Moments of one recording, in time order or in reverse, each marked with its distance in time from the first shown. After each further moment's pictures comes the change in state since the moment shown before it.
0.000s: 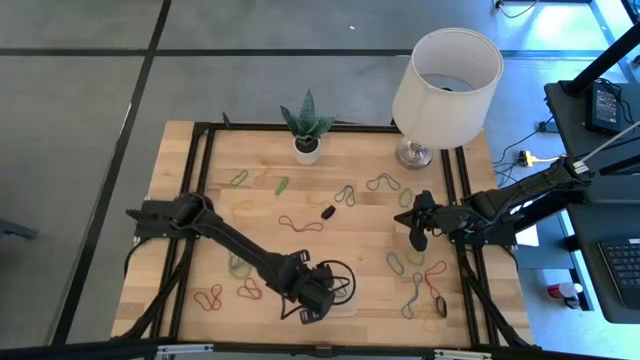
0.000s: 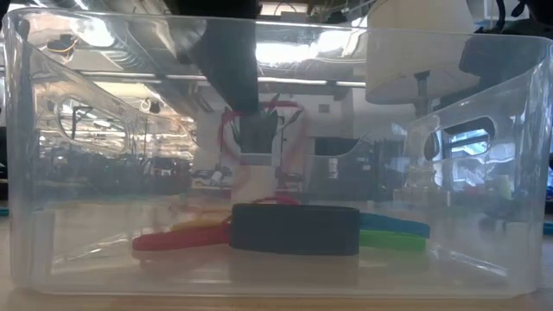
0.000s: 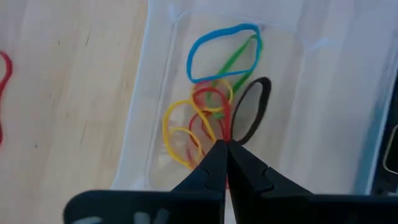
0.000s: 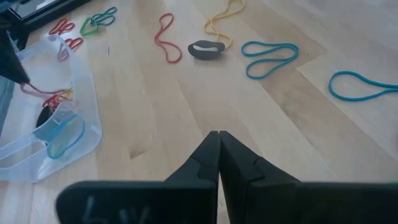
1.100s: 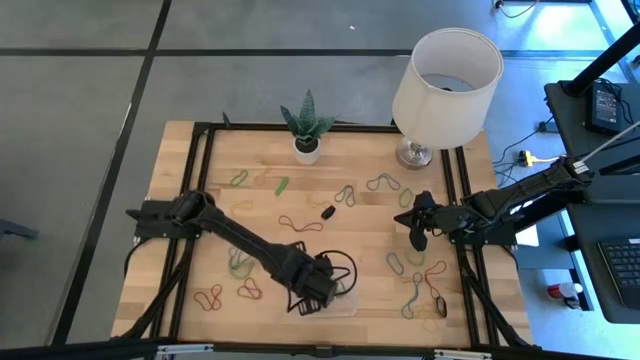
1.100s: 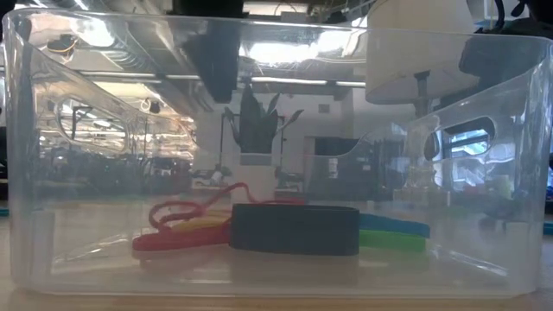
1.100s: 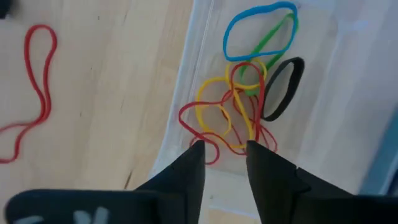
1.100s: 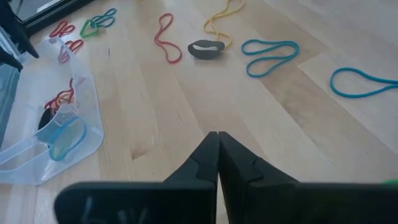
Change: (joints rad) left arm 0.047 0.003 0.110 -0.220 0.058 -0.013; right arm 0.000 0.000 0.000 -0.001 -0.006 0.021
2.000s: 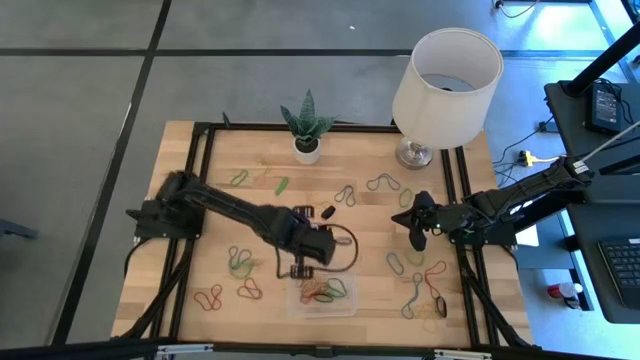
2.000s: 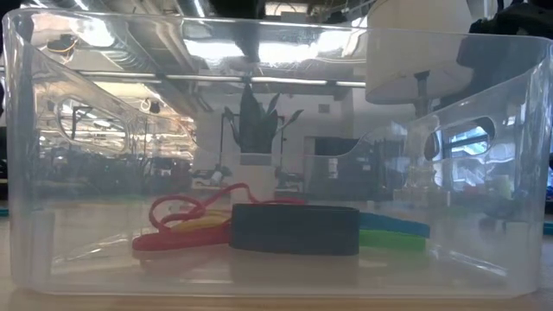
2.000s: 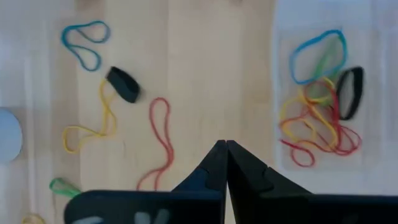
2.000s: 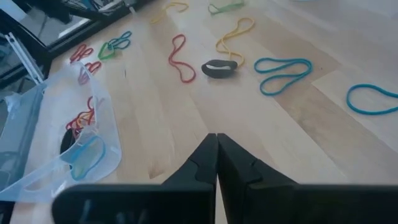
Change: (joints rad) left arm 0.150 -0.190 -0.070 -0.019 -0.105 0.478; right arm 0.000 0.007 0.000 0.091 -0.001 0.005
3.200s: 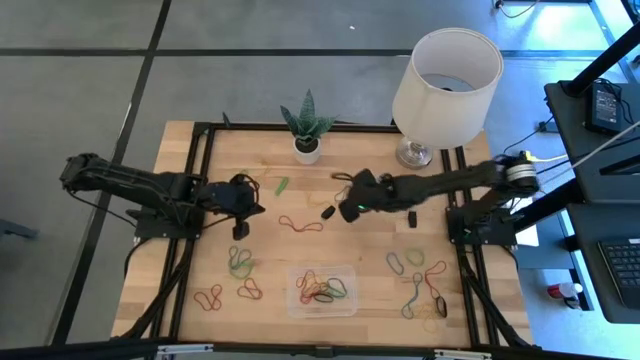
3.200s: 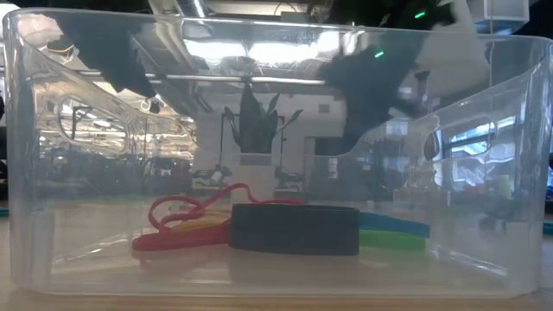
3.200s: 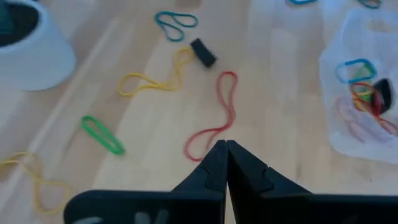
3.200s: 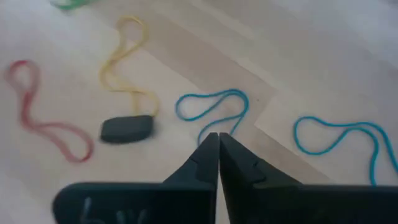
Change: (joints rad) left arm 0.181 -1.083 -1.194 0.653 0.029 -0.012; right arm -0.340 0.971 0.790 -0.406 0.017 0.183
